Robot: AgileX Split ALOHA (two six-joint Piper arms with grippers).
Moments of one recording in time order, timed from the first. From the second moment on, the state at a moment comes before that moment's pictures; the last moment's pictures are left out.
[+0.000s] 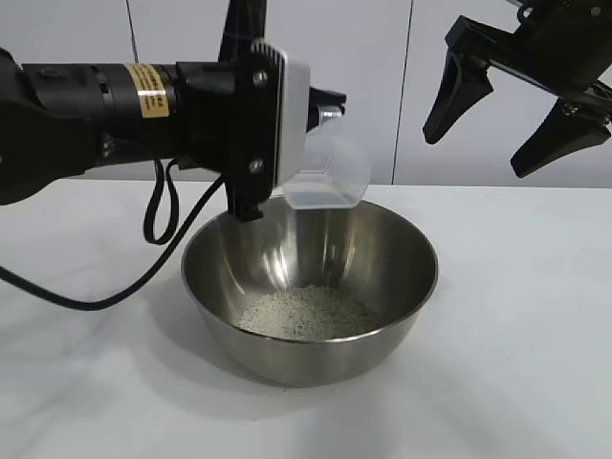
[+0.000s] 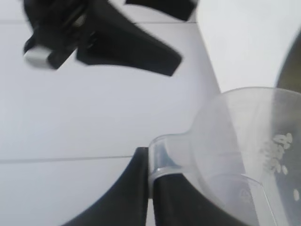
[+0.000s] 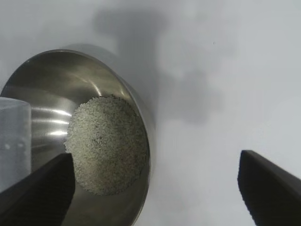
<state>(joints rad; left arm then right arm) -0.64 1.84 -0.86 0.29 -0.95 1.19 0.10 1.70 -1.30 0.43 0.88 -0.21</state>
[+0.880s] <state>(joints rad) -0.45 1.62 -0.63 -0.35 -1.09 0.30 0.10 1.70 -1.30 0.43 0.87 -0.21</state>
